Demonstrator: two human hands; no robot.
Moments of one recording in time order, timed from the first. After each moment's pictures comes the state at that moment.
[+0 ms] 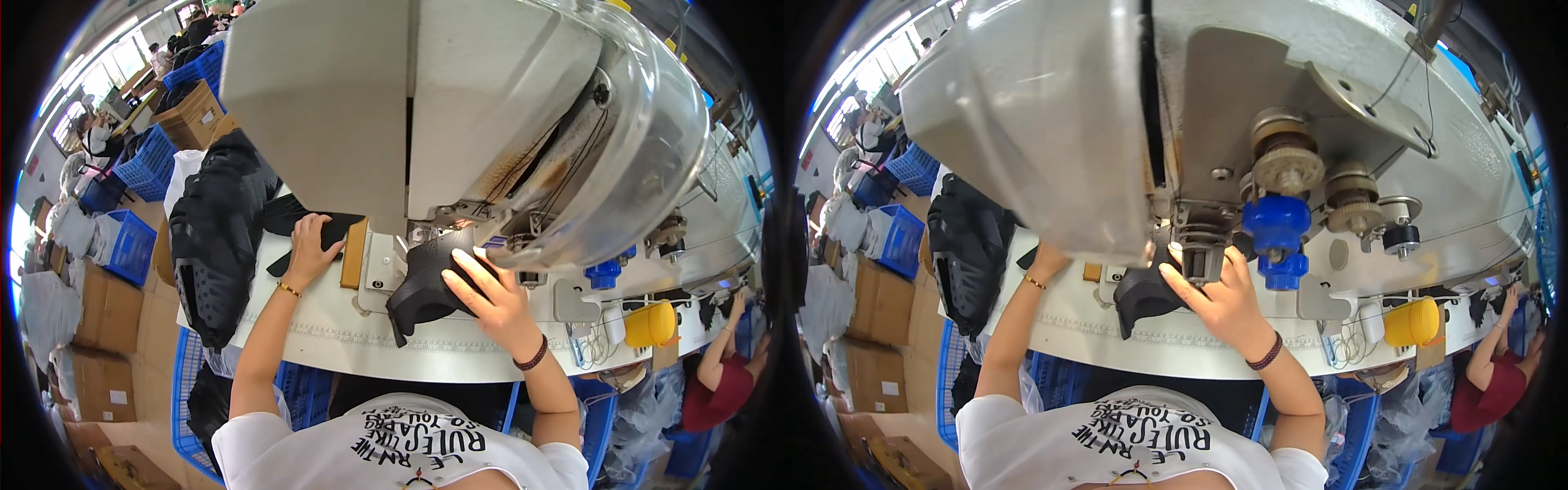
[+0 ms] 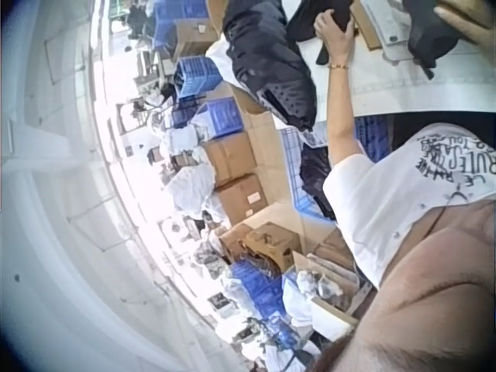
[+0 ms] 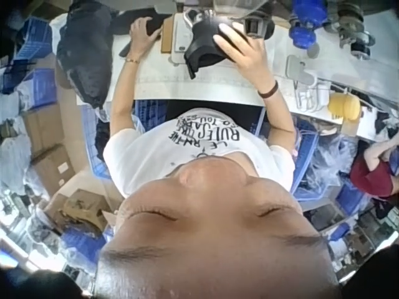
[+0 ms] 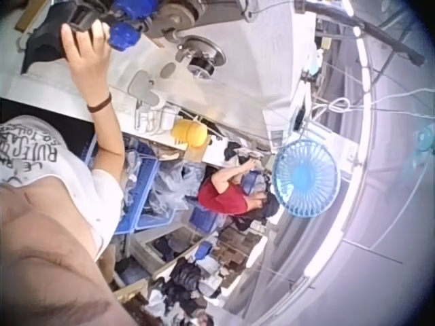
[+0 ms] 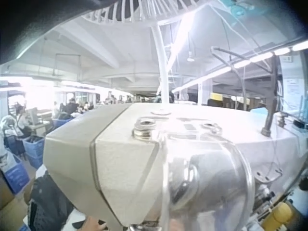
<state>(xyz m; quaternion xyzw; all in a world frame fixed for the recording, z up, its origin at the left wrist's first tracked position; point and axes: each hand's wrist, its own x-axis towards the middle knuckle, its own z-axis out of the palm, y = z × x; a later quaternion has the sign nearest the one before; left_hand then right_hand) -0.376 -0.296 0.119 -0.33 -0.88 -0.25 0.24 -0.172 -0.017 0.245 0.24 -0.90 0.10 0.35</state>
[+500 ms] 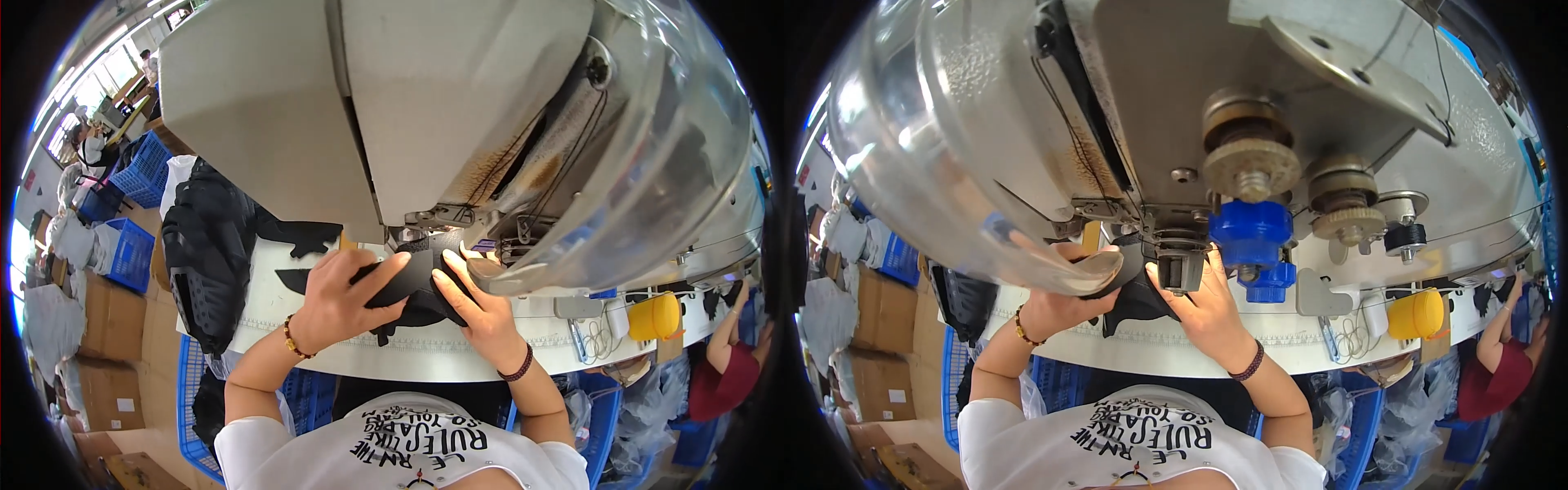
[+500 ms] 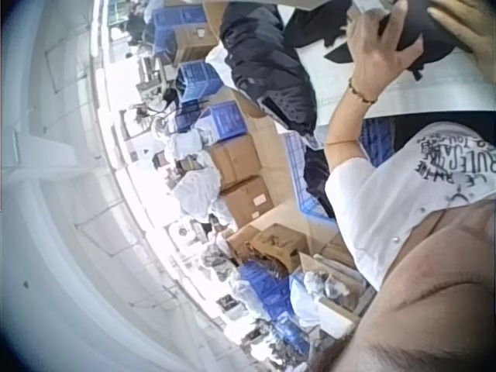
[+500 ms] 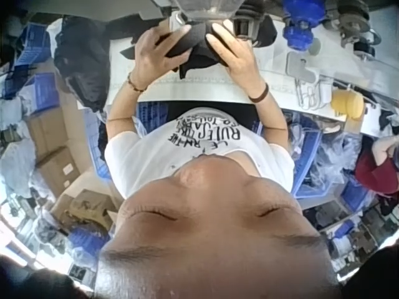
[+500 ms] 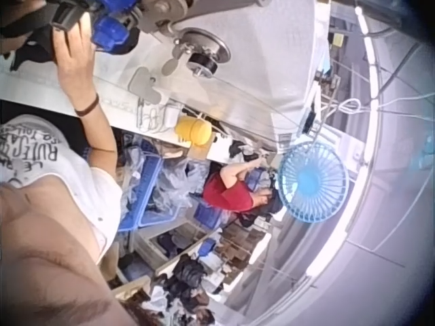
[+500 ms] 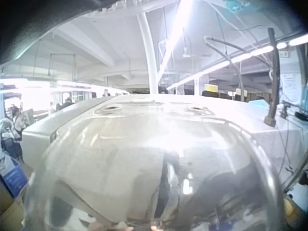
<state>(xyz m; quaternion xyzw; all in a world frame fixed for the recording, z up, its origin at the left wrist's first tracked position) -0.257 -0.228 0.267 -0.50 -0.75 -0.32 0.28 -0.169 -0.032 0.241 0.20 -0.90 0.21 0.34</state>
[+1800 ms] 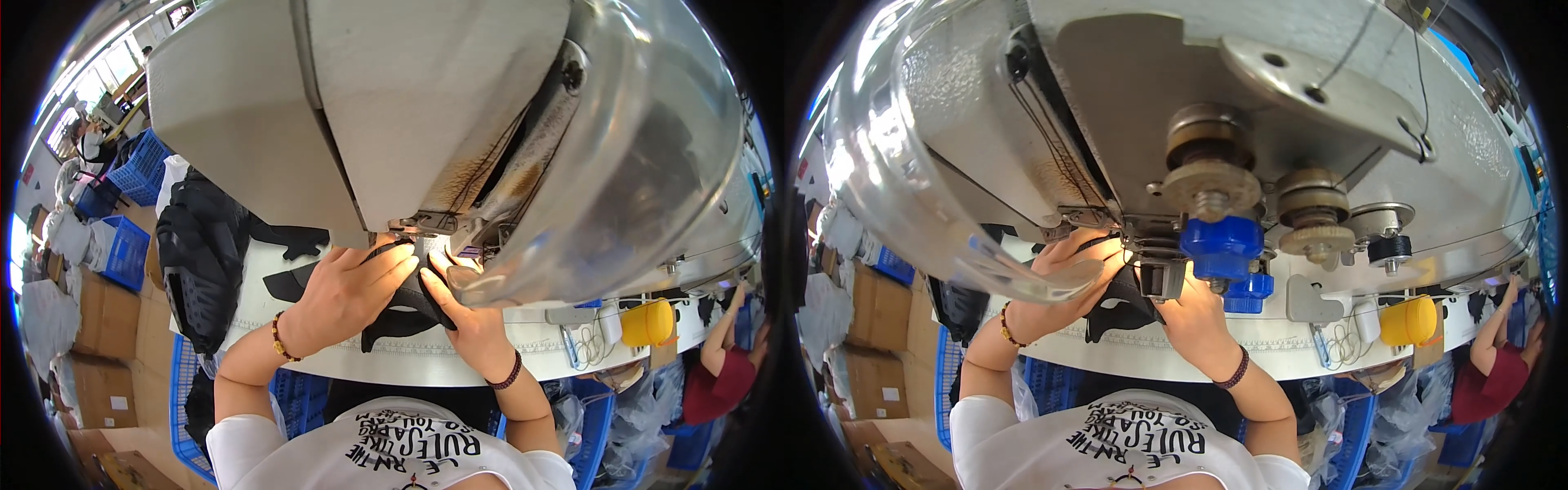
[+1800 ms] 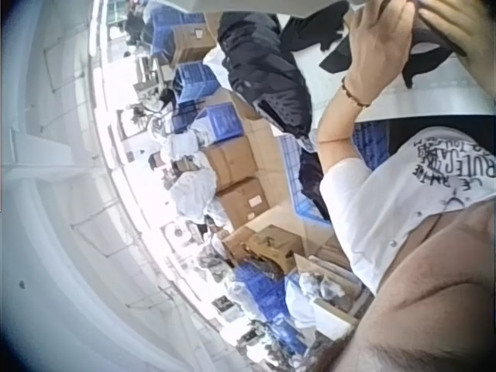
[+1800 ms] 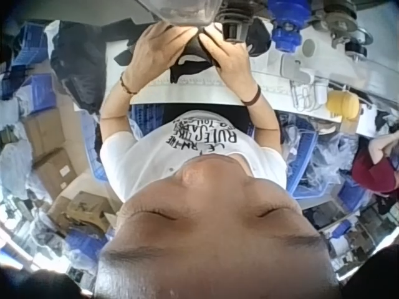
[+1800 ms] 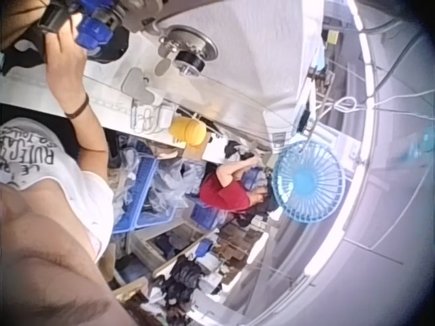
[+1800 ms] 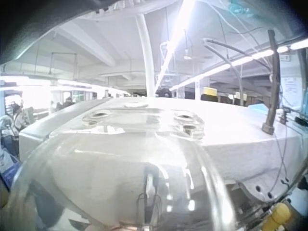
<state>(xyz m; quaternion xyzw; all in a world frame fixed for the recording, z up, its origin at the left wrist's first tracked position) -0.257 -0.216 0.290 -0.56 -0.77 -0.19 0.23 -0.164 -0.039 0.243 0.14 -0.91 0.29 0.25</state>
